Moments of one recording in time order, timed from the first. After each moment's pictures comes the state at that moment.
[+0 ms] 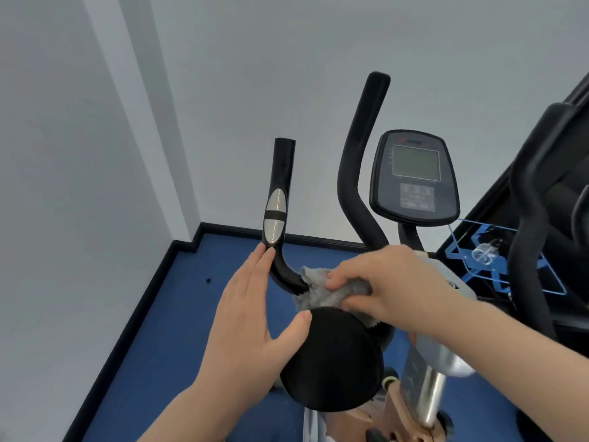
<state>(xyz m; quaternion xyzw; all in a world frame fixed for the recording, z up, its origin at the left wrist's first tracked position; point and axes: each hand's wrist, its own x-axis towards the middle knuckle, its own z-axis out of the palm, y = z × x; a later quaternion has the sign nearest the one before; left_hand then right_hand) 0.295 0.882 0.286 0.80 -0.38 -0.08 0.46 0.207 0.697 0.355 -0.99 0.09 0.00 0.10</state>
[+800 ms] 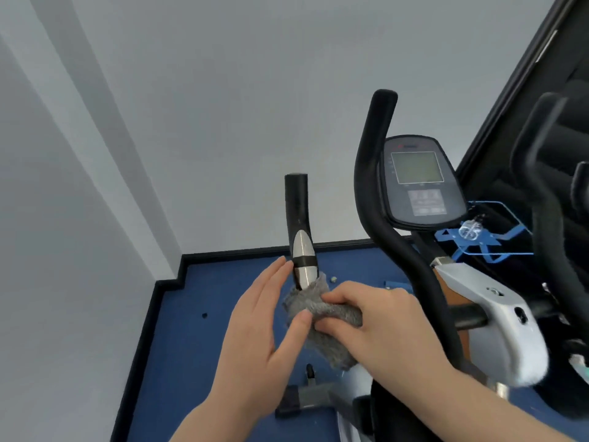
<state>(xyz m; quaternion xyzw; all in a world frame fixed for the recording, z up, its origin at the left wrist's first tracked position) 0.391 0.878 0.287 0.73 -0.47 -0.11 0.48 0.266 0.773 0.343 -0.89 0.36 -0.13 0.23</state>
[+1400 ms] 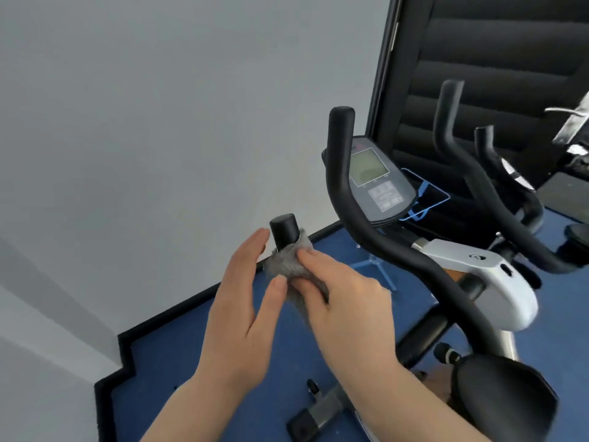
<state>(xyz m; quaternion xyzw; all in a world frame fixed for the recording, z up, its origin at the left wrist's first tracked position) 0.515 0.805 0.317 0.58 -0.60 -0.18 0.52 0.383 0.787 0.347 -0.74 0.52 -0.40 0.14</state>
